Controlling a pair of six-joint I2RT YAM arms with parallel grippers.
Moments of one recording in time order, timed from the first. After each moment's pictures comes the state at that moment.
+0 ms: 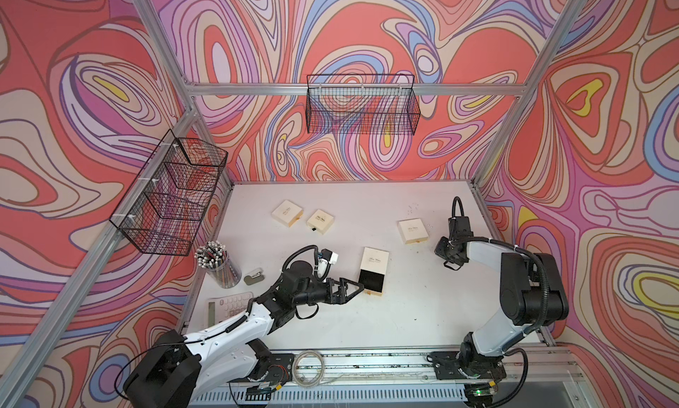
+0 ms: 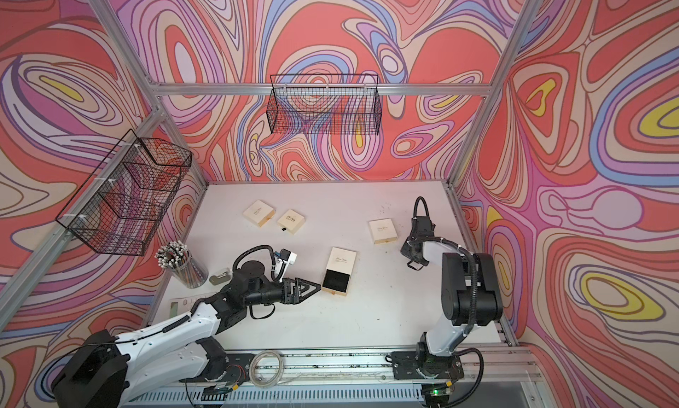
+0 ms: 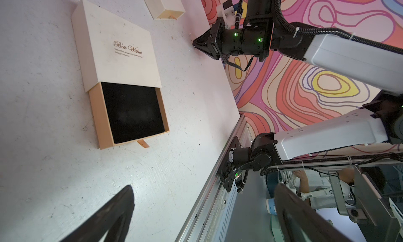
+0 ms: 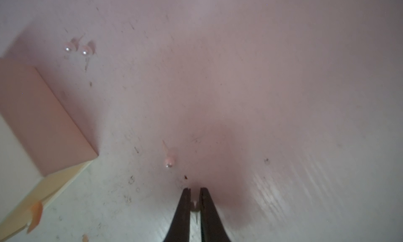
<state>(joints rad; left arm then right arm) -0.70 1.04 0.36 0.29 0.56 -0.86 -0.05 1.68 0.87 -0.29 0.08 0.49</state>
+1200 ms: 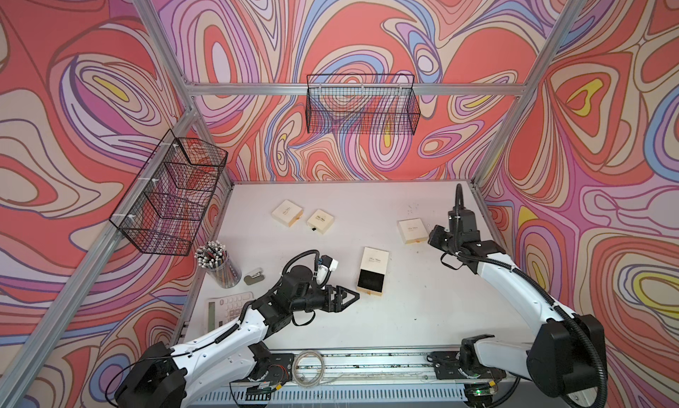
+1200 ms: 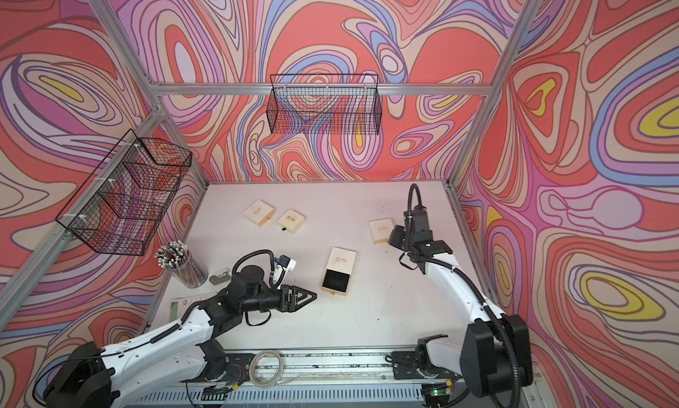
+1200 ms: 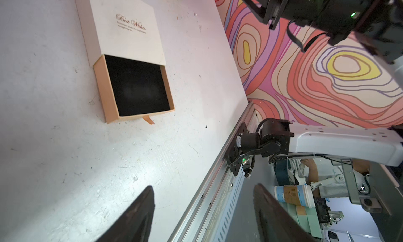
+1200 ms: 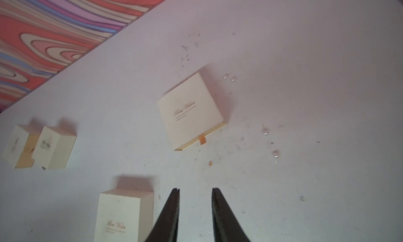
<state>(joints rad) -0.76 0.96 0.35 0.09 0.51 -0.80 0.24 1.27 0.89 -0.40 0.02 0.54</state>
